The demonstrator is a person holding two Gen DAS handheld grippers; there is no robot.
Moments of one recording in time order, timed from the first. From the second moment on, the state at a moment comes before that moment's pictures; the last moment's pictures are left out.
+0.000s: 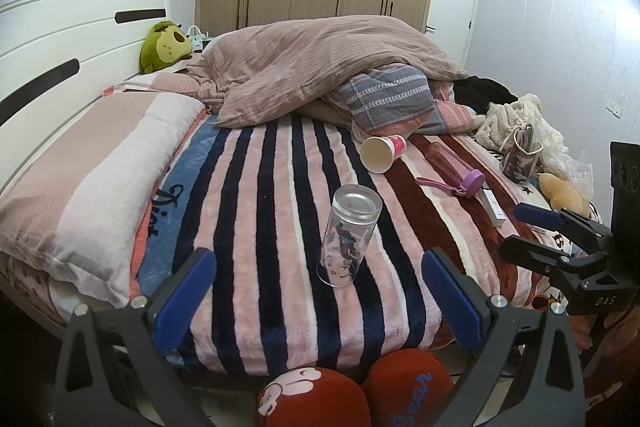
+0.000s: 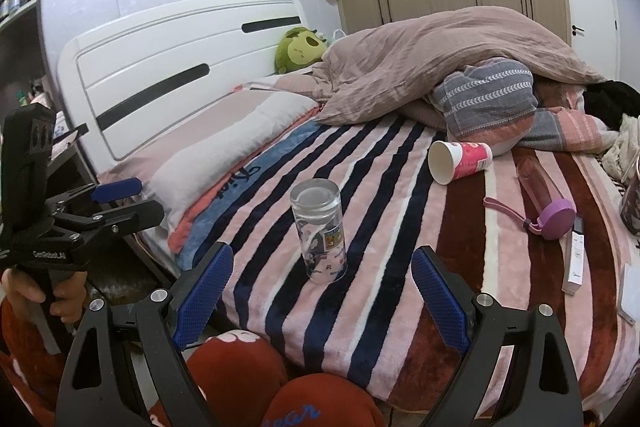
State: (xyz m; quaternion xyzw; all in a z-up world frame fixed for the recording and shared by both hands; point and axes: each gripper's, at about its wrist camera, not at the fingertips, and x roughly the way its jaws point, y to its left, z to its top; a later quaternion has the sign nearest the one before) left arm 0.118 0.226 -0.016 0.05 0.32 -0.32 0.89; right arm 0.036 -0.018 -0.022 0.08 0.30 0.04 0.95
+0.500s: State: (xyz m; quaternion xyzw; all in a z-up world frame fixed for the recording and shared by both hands) left arm 0.117 0.226 -0.013 0.05 0.32 -0.32 0.89; right arm 0.032 -0.015 -0.019 0.07 0.30 0.04 0.95
